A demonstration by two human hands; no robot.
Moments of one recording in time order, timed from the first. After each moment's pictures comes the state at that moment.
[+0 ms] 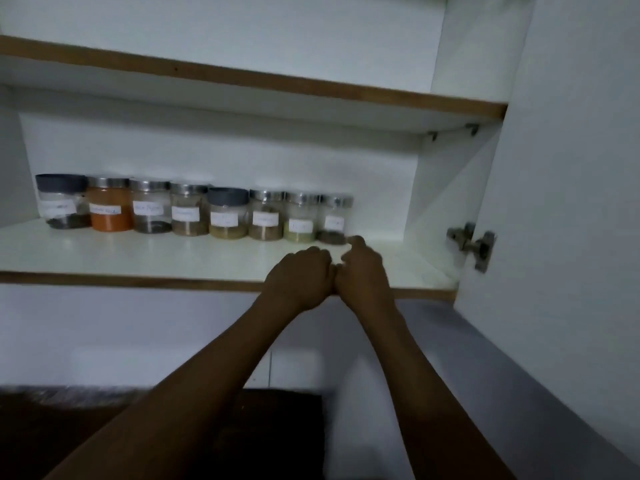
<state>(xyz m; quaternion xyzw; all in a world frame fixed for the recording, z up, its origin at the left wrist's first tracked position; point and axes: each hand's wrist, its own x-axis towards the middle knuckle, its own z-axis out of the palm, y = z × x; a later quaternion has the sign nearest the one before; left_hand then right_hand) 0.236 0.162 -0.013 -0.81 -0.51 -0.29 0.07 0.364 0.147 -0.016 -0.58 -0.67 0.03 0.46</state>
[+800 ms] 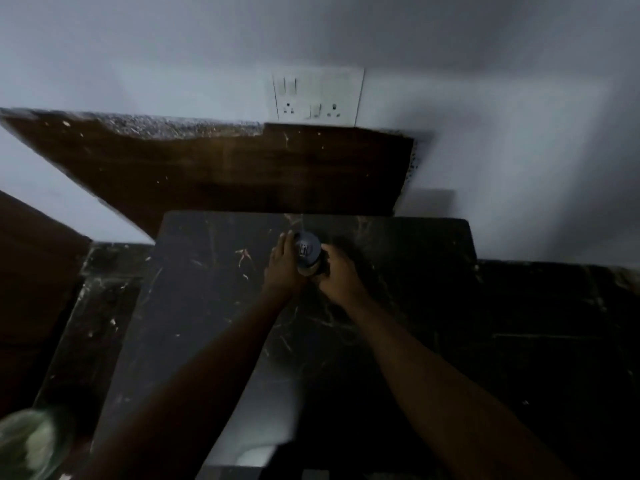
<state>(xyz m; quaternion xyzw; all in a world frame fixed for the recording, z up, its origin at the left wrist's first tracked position) 0.046 0.049 -0.508 -0.59 -0.70 -0.16 -0.36 0.192 0.042 -0.494 -0.63 -0.64 0.40 0.17</state>
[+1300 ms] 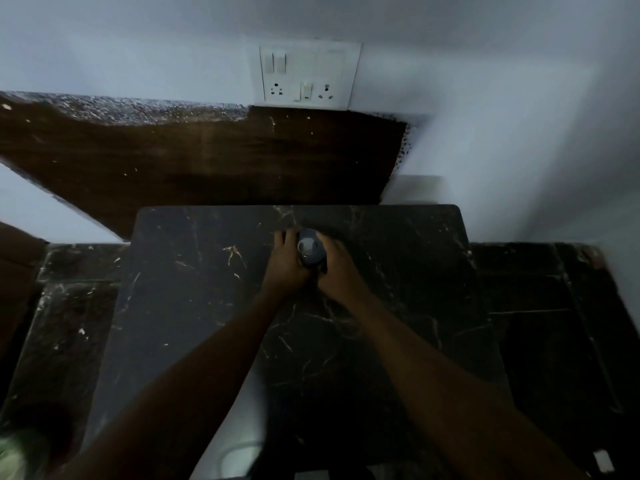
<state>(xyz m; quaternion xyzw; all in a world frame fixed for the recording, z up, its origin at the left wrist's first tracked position) 0.037 0.063 -0.541 -0.64 -0.63 -0.24 -0.37 0.182 0.045 -0.528 -0.65 -0.64 0.37 0.17</state>
